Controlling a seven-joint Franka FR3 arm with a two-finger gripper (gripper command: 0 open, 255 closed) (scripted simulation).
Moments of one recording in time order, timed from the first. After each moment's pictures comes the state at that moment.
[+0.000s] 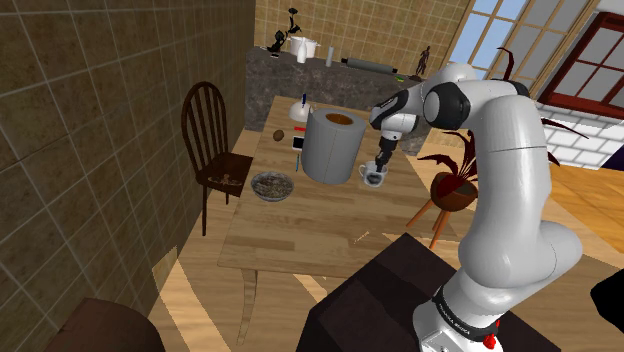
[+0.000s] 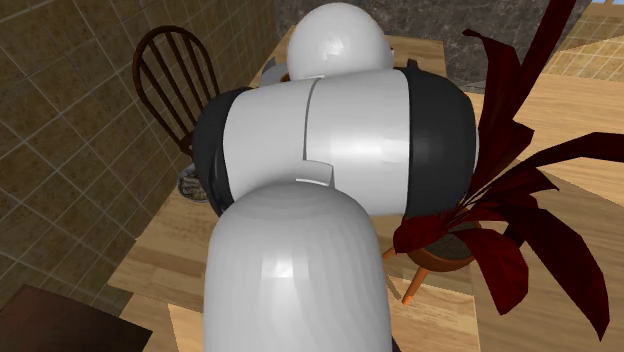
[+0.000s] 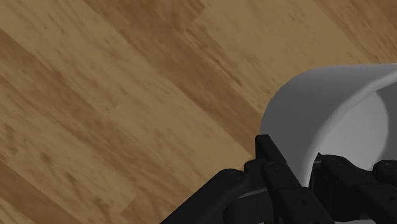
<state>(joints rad) -0.40 0.70 -0.32 -1.59 0.22 2.15 -0.91</state>
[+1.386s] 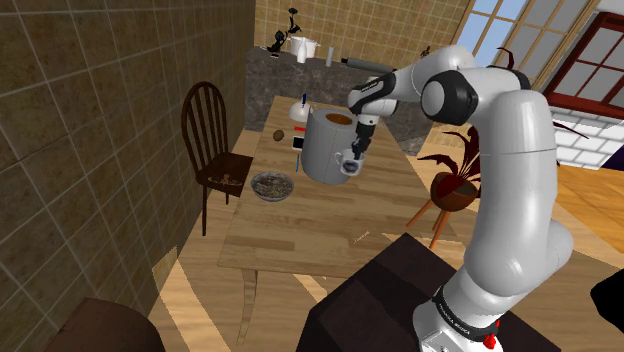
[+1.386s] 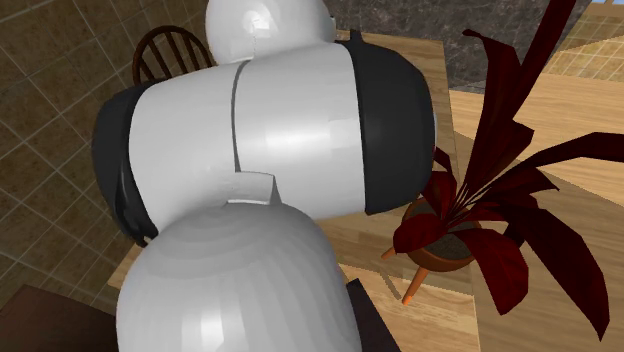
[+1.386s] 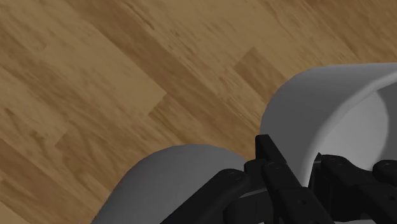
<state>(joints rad) -0.22 0.60 -0.30 -1.59 0.18 2.06 -0.70</state>
